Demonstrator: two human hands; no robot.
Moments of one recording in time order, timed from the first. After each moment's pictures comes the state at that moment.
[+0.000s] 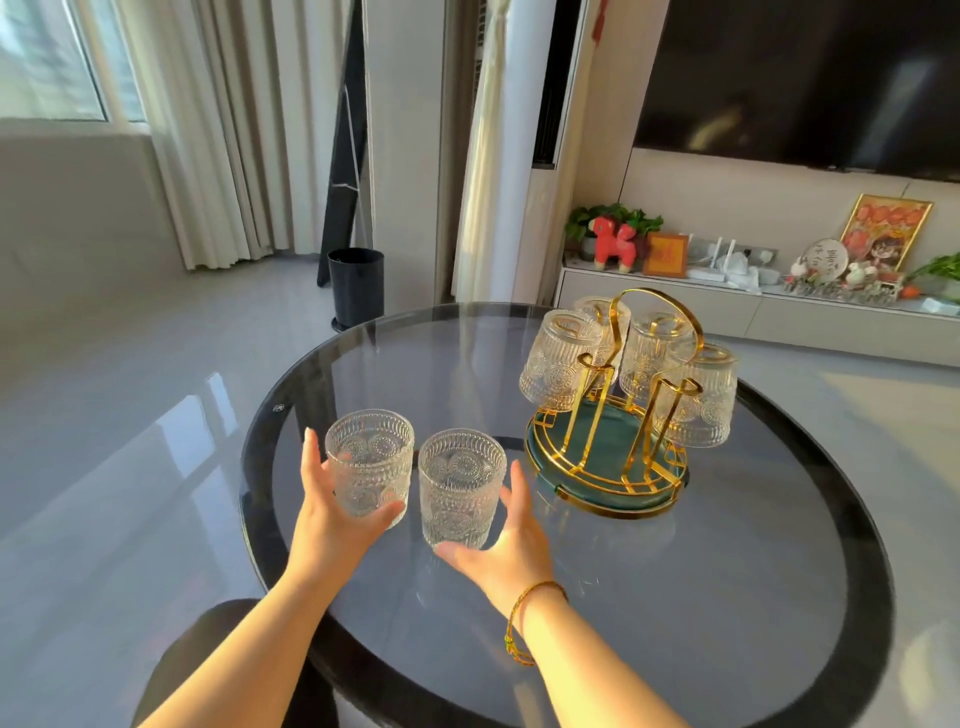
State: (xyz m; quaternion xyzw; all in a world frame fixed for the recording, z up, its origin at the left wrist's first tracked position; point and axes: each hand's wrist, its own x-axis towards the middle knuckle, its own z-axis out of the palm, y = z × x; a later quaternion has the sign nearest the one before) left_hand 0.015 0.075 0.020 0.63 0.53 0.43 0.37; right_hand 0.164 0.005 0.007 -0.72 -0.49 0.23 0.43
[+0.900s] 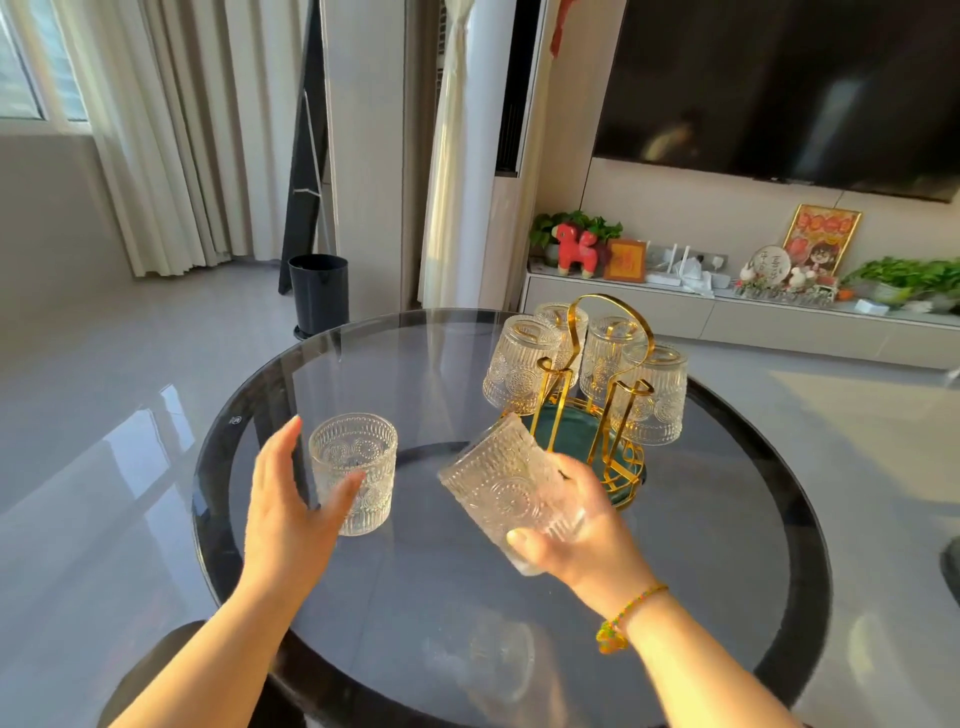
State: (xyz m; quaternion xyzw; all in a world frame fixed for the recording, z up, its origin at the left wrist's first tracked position) left_hand 0.021 0.062 0.053 0.66 0.51 0.48 0.28; right_hand 0.214 -0.057 0.078 -0.59 -0.50 0.30 0.56
